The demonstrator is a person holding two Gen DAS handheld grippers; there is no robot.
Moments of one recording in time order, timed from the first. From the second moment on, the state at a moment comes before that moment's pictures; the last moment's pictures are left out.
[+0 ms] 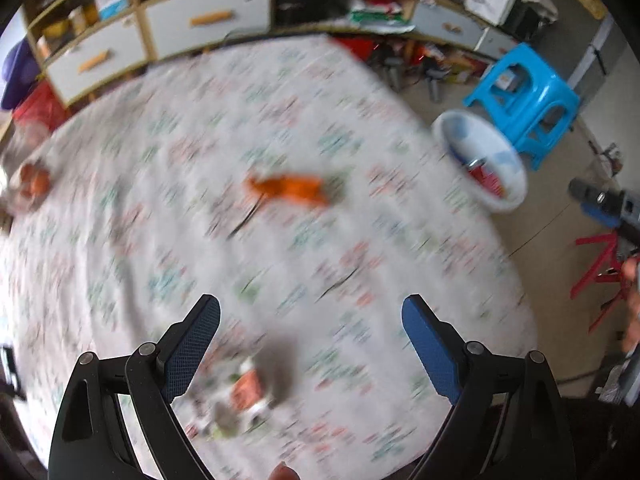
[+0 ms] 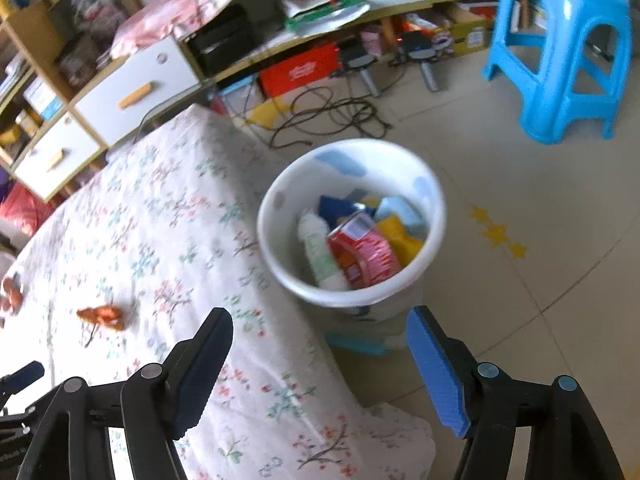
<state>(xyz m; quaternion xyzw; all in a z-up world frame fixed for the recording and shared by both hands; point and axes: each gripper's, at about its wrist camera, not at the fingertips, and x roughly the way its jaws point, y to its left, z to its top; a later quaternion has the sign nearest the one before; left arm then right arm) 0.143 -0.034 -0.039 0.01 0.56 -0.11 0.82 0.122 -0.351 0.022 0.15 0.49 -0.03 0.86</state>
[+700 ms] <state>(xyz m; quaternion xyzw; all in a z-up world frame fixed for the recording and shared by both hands) 0.118 0.037 -0.101 0.06 0.63 -0.08 0.77 0.129 -0.247 -0.004 0.04 0.53 0.03 0.85</state>
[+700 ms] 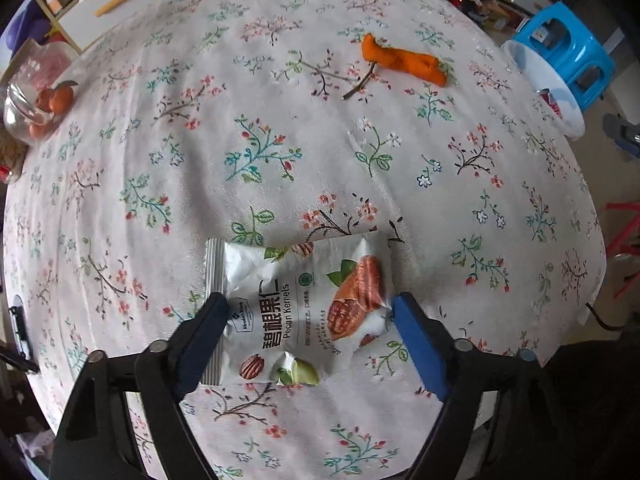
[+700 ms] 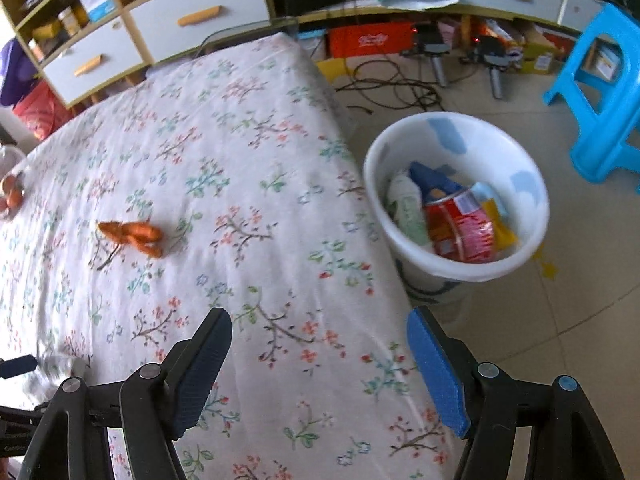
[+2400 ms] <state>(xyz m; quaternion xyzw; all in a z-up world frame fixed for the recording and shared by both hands) 0.114 0.145 -0.075 -0.10 0.60 0.00 0.80 0.206 -0.087 -0.083 -0.07 0.54 0.12 0.83</state>
